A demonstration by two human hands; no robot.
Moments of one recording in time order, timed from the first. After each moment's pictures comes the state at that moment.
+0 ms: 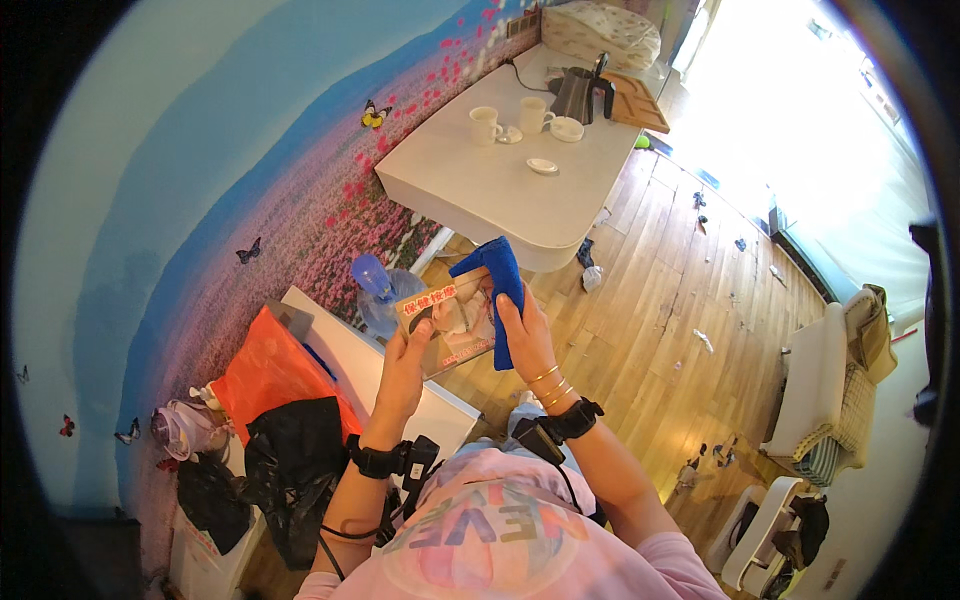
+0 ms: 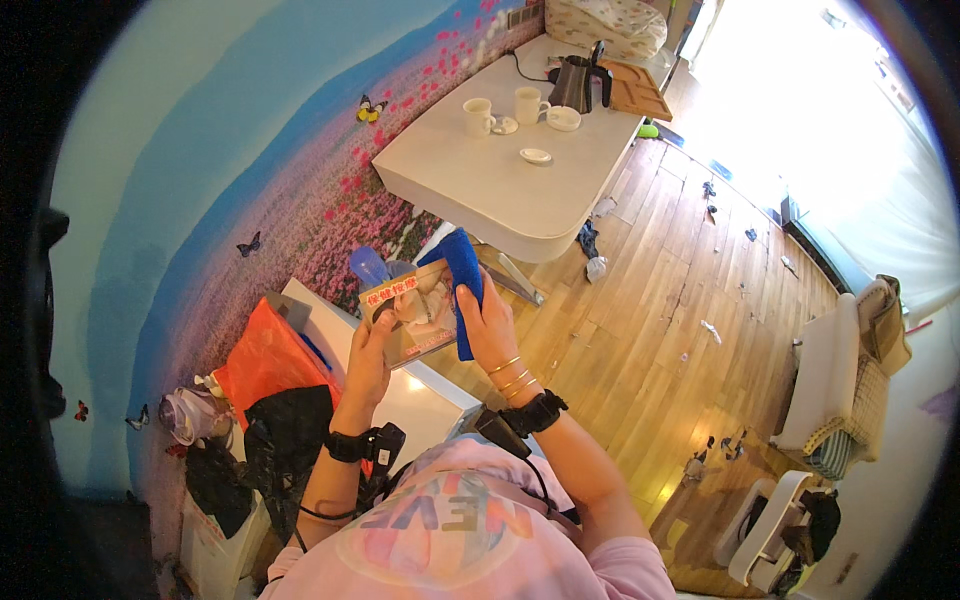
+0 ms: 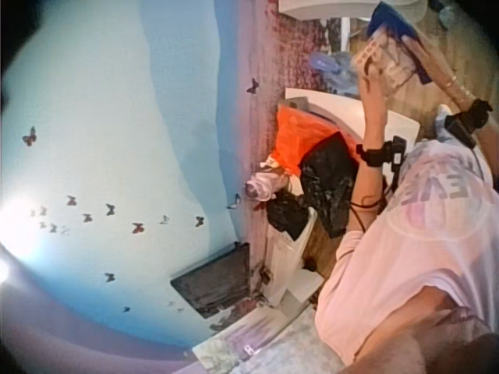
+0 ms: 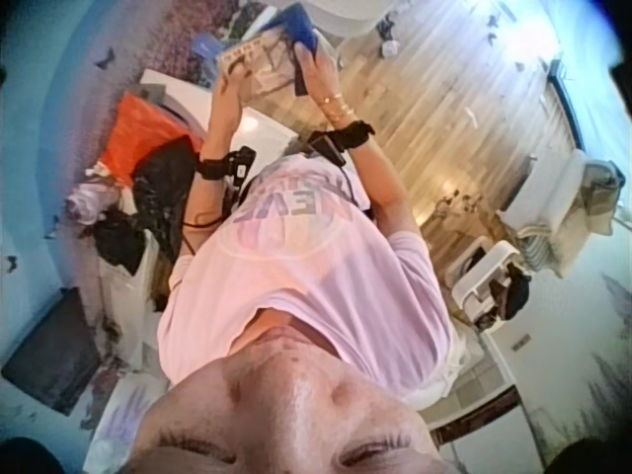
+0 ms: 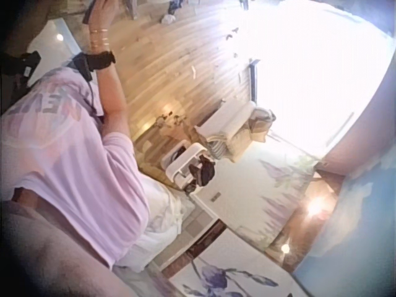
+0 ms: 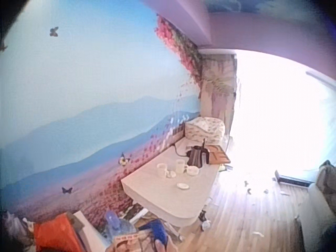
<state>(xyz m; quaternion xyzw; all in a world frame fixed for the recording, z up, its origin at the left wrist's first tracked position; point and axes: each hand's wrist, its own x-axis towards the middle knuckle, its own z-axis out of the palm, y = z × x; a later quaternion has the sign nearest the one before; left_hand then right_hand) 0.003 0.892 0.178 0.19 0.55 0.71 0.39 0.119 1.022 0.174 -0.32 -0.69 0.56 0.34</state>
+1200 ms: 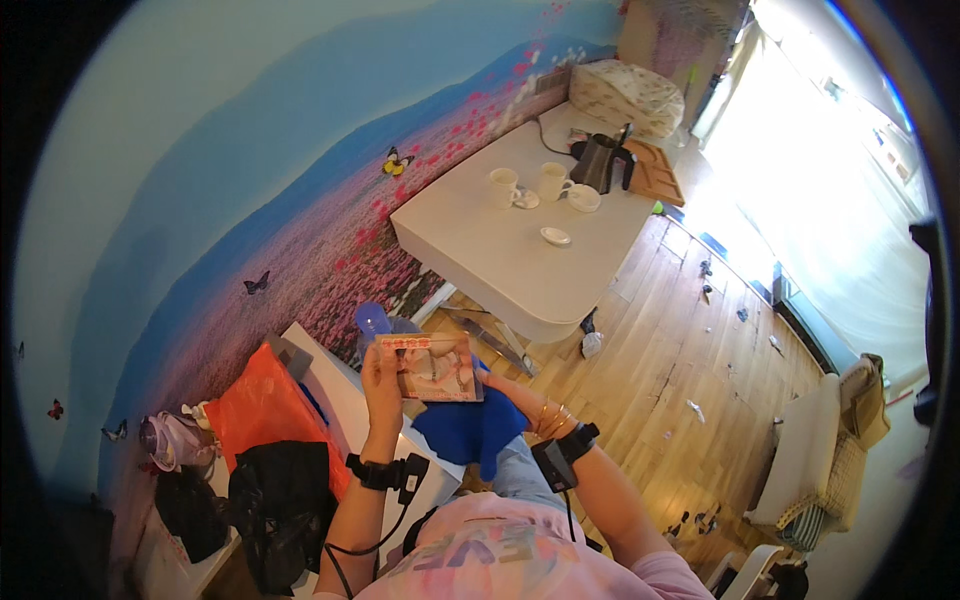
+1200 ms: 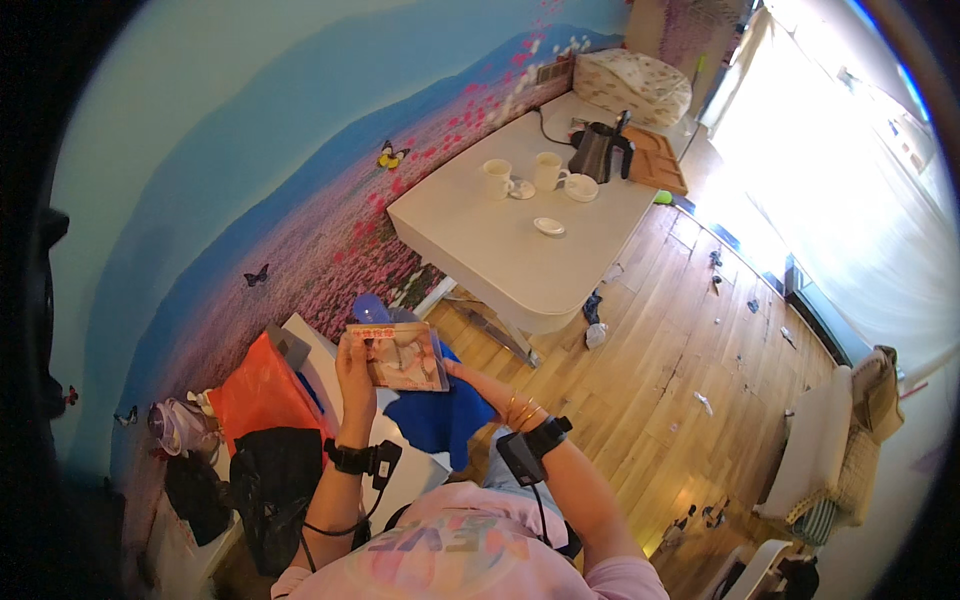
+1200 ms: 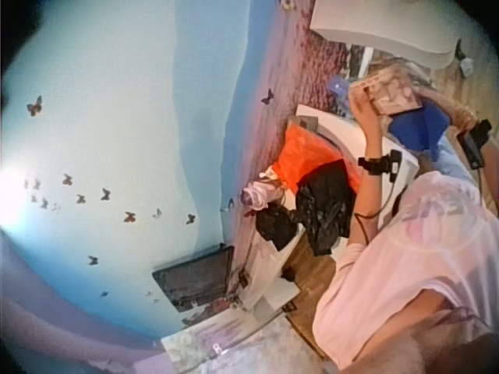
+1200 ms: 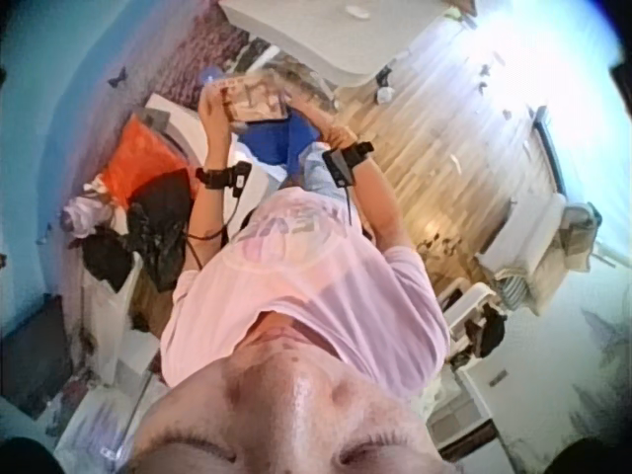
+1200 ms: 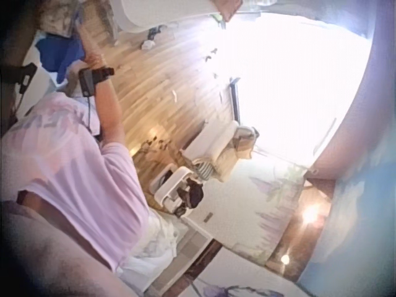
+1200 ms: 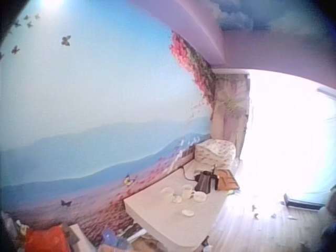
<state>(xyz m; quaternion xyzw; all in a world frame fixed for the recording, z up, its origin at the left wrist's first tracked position) -0.045 0.934 0.154 0.20 0.55 0.79 0.17 0.097 1.079 0.143 -0.22 -0.36 0.90 -0.12</state>
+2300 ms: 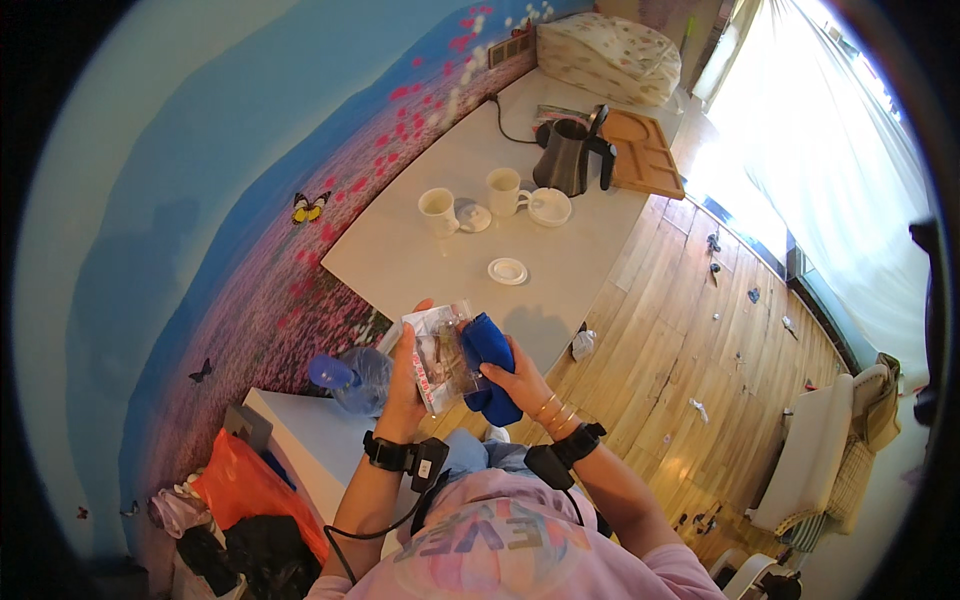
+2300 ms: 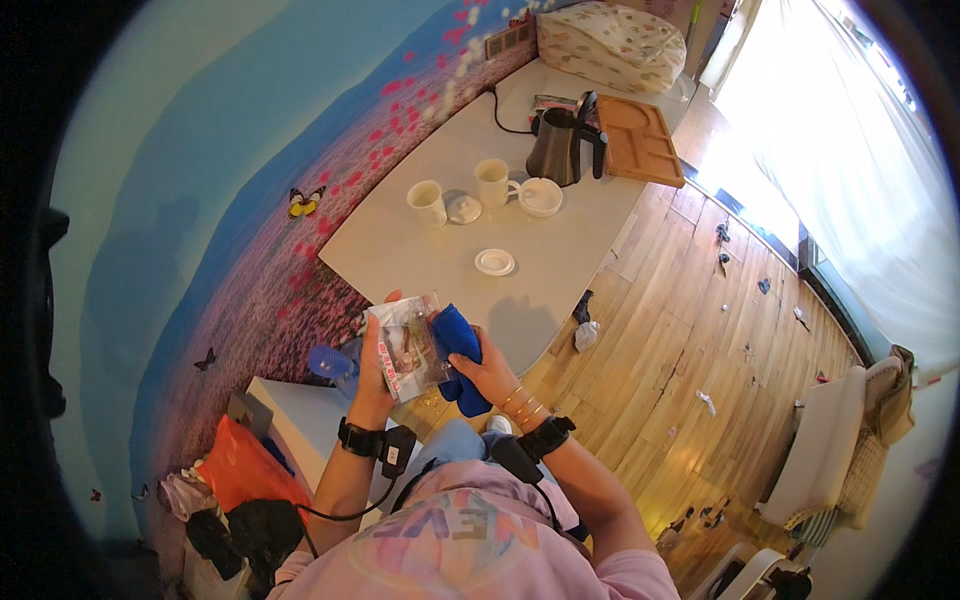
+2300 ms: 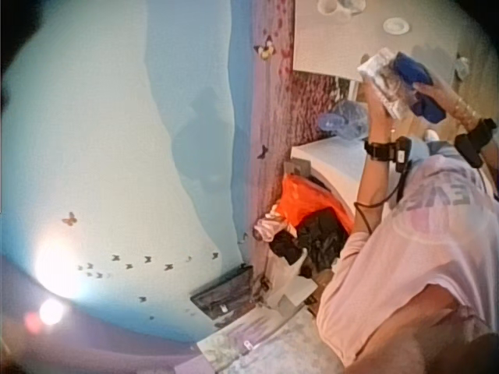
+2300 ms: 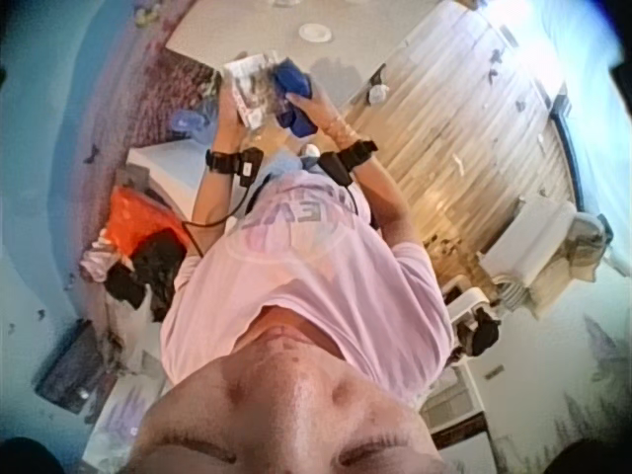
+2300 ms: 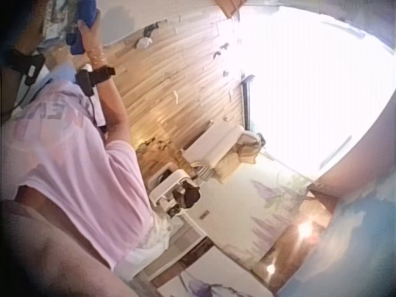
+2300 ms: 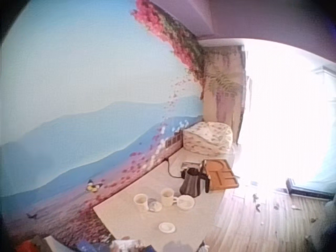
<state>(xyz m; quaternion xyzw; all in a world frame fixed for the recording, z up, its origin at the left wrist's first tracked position) -0.063 1.217 0.167 0.11 0.36 0.79 0.48 0.069 1.322 0.121 -0.23 -0.64 0.71 0.19</state>
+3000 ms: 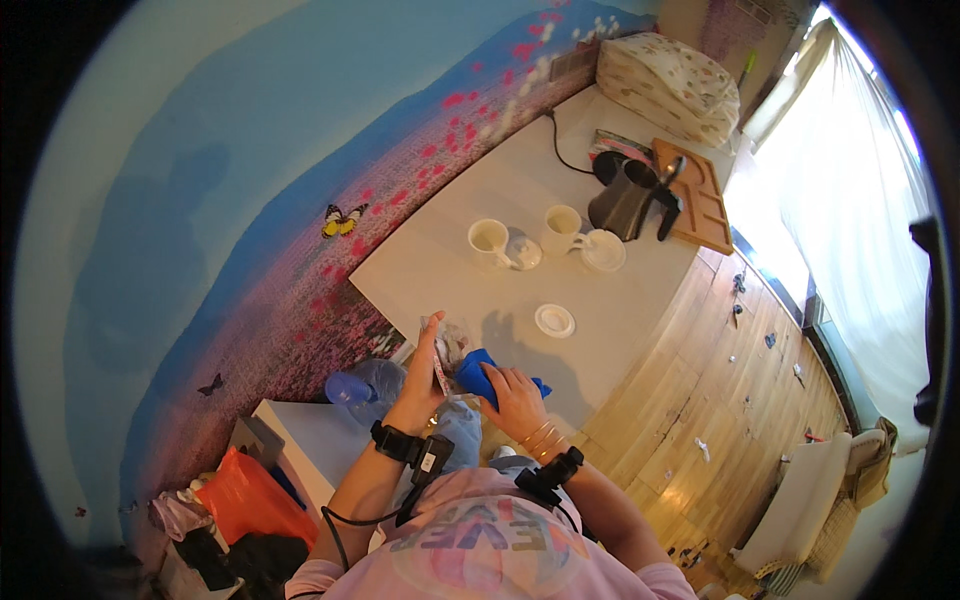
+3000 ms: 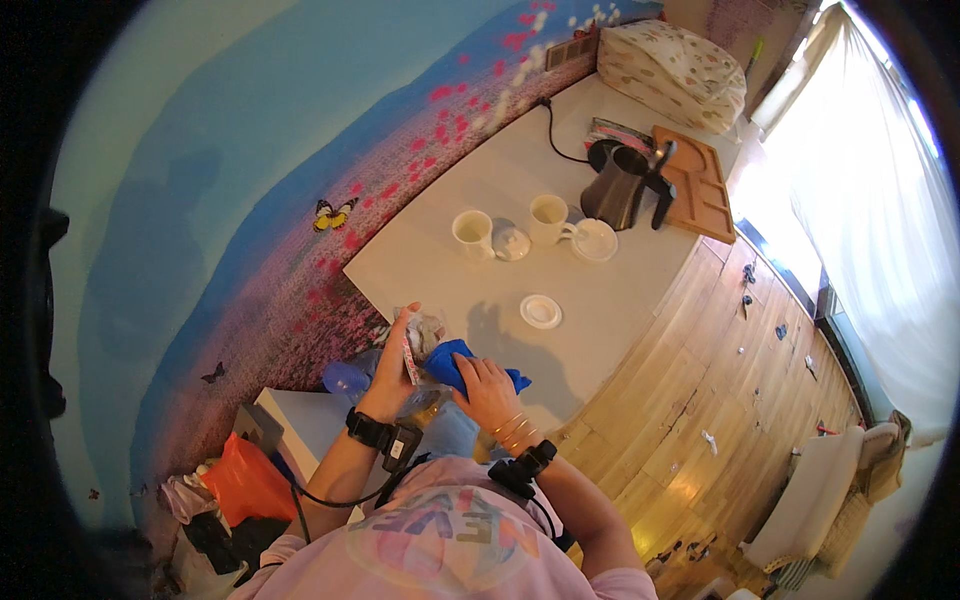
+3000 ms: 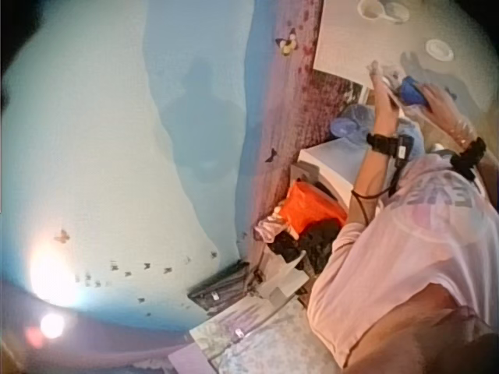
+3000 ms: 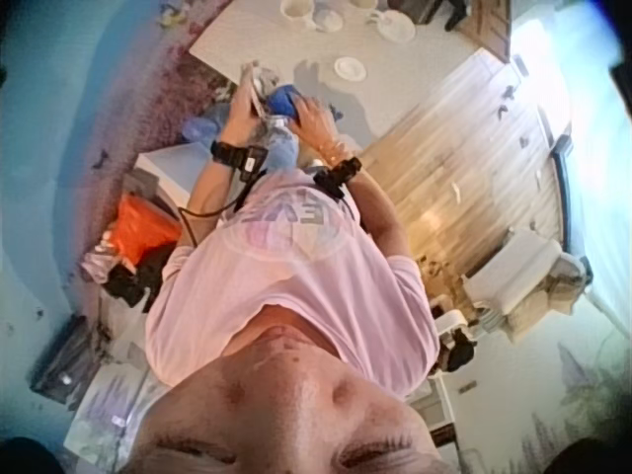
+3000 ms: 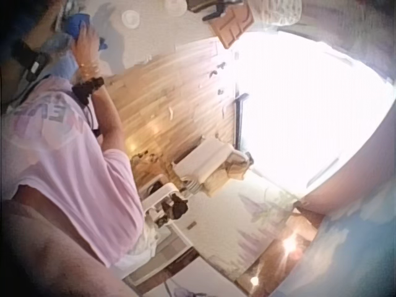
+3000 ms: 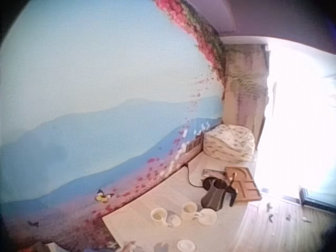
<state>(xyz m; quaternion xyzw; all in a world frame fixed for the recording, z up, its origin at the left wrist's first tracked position) -0.179 1.255 0.121 -0.04 0.47 0.76 0.46 -0.031 1.337 0.093 -0.15 -0.93 0.30 0.18</state>
